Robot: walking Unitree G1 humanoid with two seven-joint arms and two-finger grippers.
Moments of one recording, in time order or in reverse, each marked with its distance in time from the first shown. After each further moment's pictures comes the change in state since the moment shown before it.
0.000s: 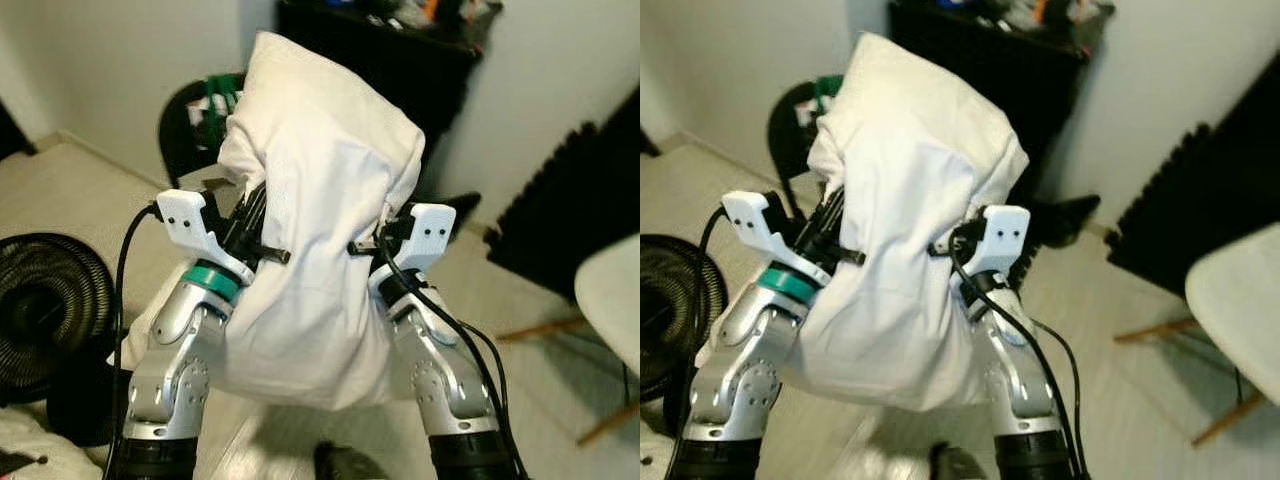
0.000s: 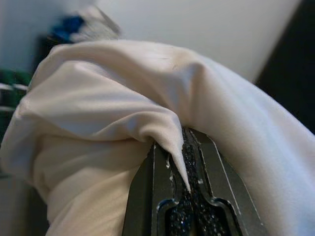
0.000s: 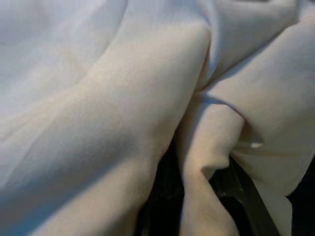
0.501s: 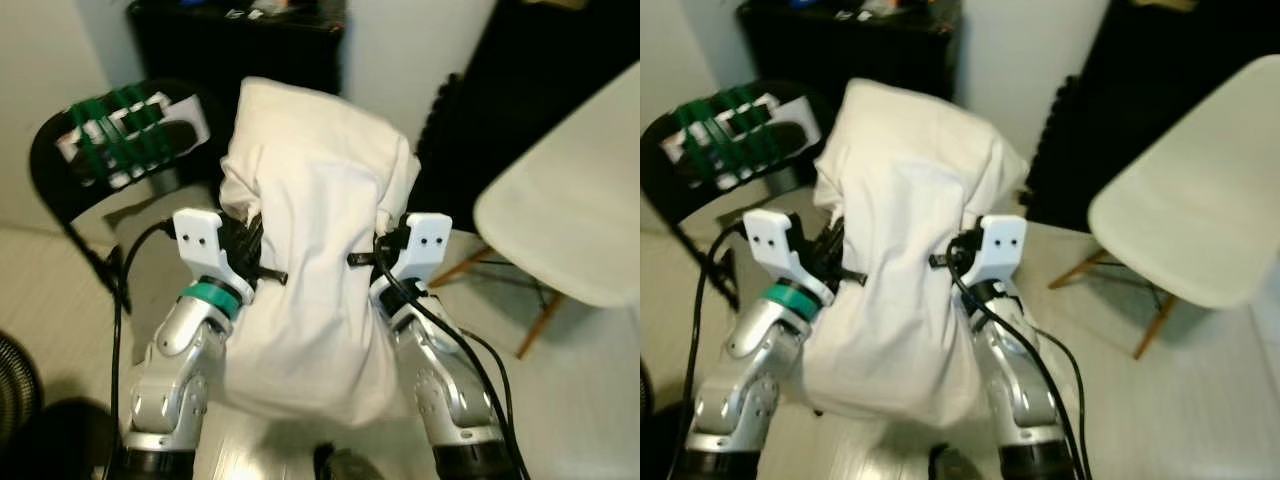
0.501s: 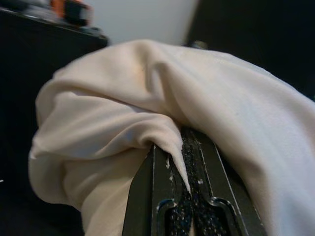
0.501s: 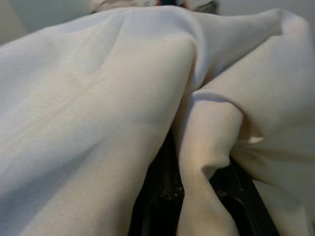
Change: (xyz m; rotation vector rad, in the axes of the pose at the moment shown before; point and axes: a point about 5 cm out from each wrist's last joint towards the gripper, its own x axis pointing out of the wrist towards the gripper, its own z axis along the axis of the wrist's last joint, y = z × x) left arm -0.010 0.007 -0.019 0.105 0.114 0.029; right arm -0.005 -0.002 -0.006 -0.029 0.024 -0.009
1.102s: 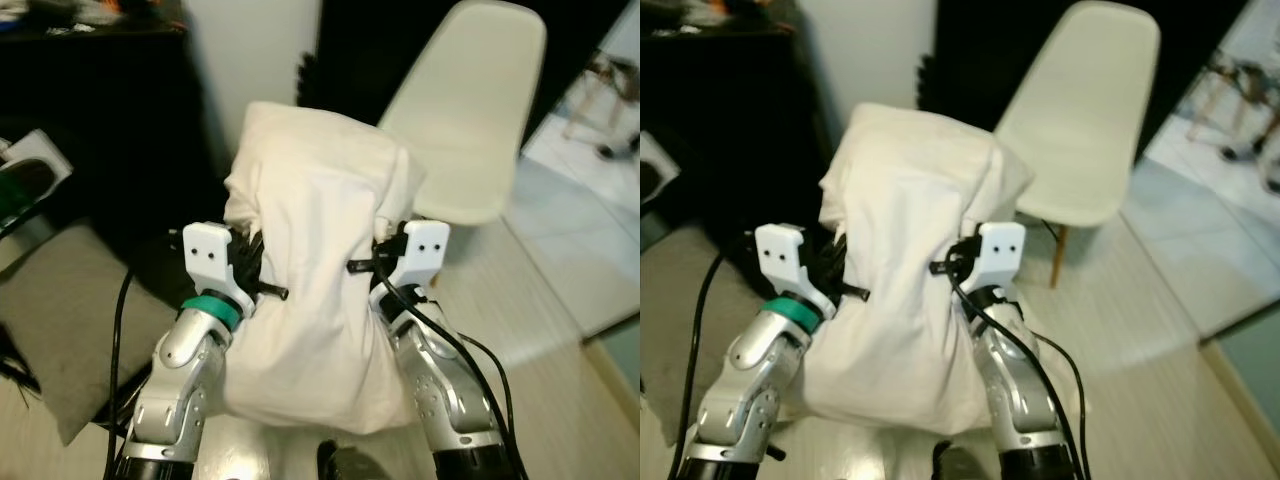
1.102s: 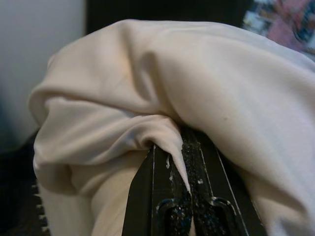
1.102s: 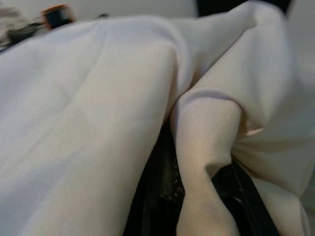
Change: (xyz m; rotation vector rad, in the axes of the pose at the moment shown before) left arm -0.008 0.001 -0.020 0.065 0.085 0.044; right arm -0.007 -0.003 -0.010 -0.016 0.039 -0.012
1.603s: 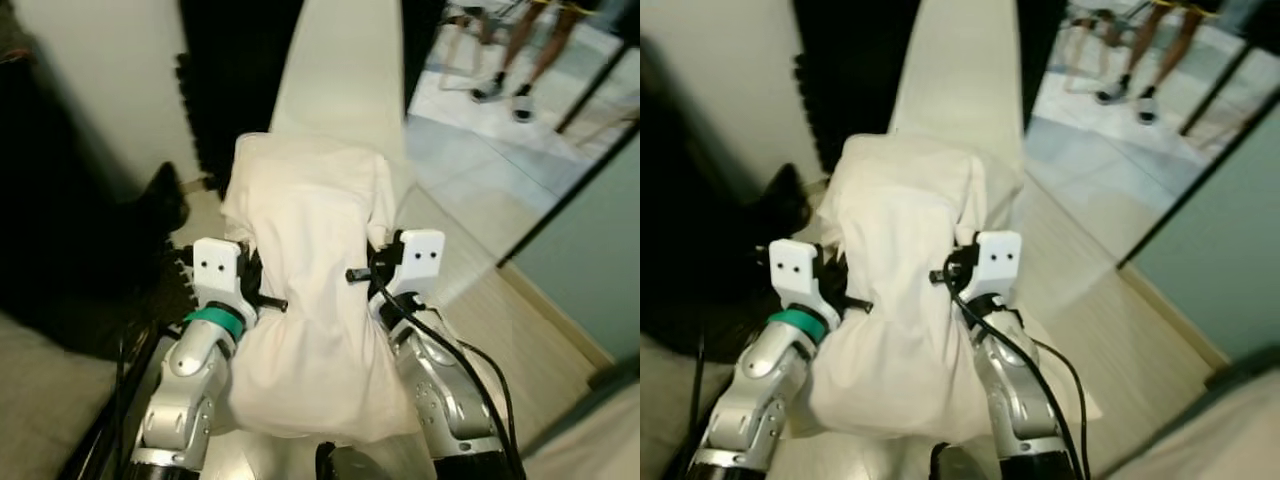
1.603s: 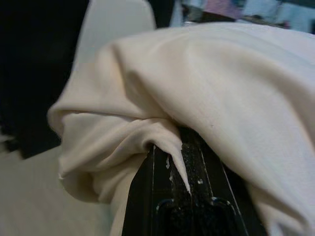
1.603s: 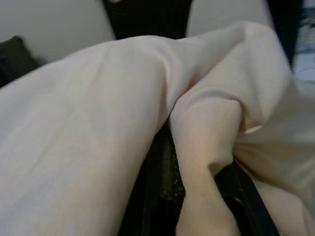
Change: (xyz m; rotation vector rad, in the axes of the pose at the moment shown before) left arm -0.002 0.001 -0.014 0.025 0.054 0.066; right arm -0.002 -0.001 -0.006 -0.015 0.023 -0.005
